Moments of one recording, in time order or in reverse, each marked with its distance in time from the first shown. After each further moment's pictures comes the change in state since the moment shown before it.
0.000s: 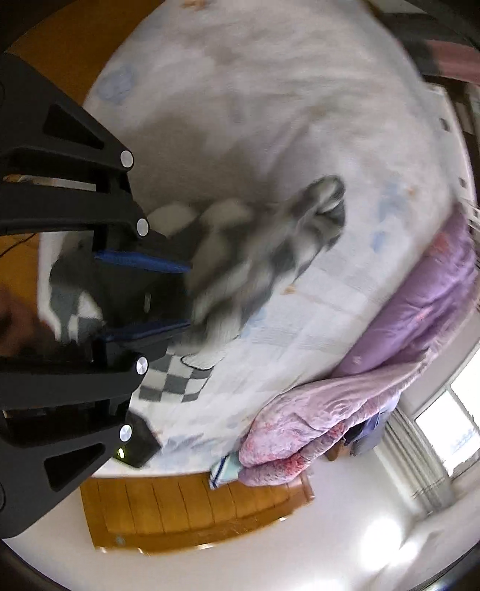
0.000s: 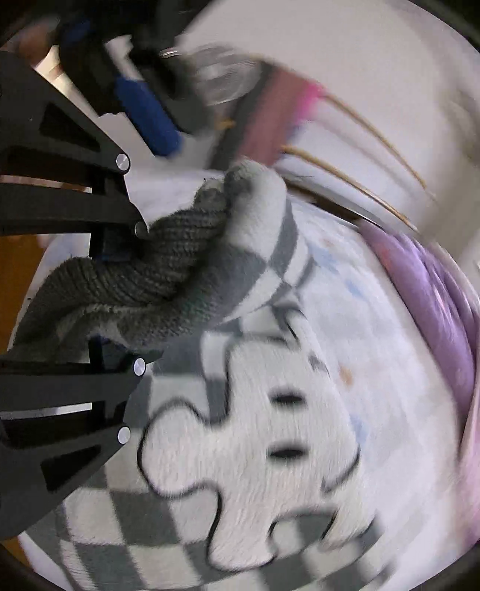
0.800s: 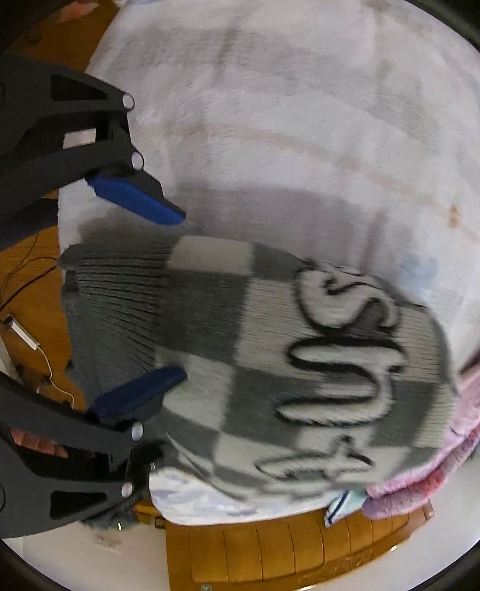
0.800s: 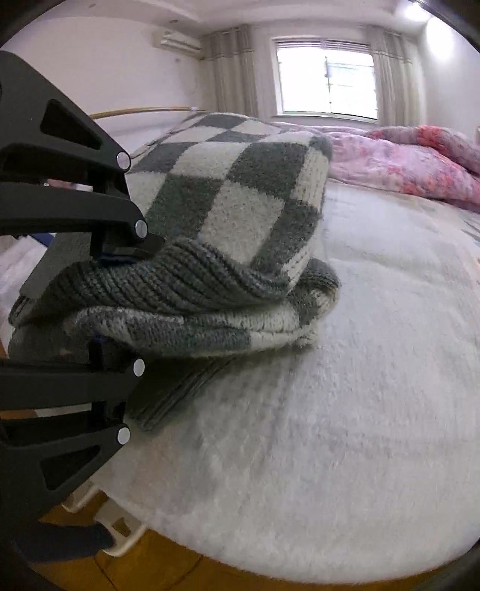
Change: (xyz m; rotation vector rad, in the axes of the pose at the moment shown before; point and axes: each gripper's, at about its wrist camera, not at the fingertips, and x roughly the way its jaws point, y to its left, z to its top) left arm 0.184 -0.057 -0.115 0.170 0.400 0.117; right arm -0.175 -0.261 -0.047 0.752 -0.295 -0.093
